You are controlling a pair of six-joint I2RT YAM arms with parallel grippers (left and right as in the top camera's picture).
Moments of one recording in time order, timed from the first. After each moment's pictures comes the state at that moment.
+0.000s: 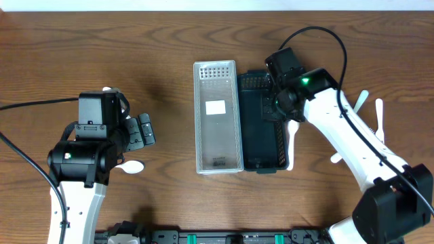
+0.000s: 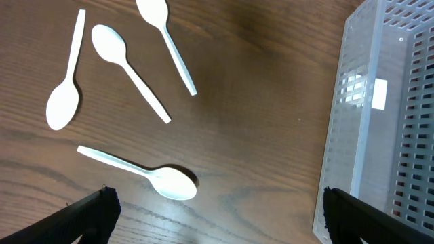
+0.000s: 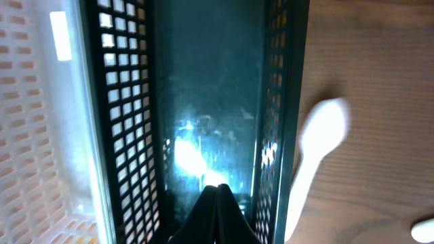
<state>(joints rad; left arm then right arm) -0.05 1.06 1.11 -1.10 -0.06 -0.28 0.42 1.69 1.39 -1.02 -0.03 0.44</state>
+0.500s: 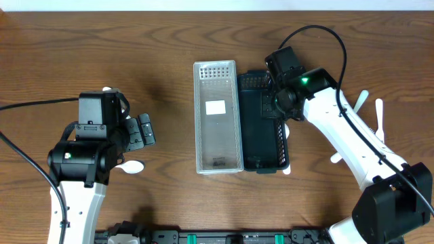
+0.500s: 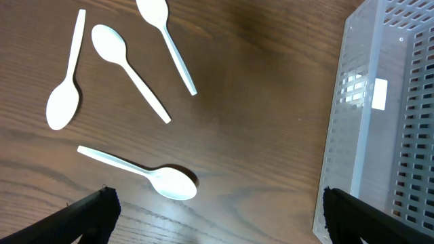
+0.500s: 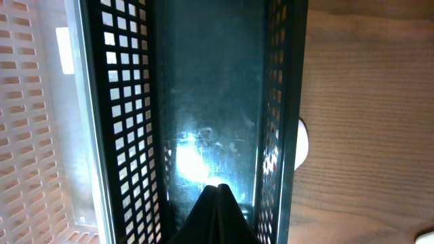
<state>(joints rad) -0.05 1.06 1.11 -1.10 -0.06 -0.28 0.42 1.69 1.39 -1.00 -0.03 0.44</state>
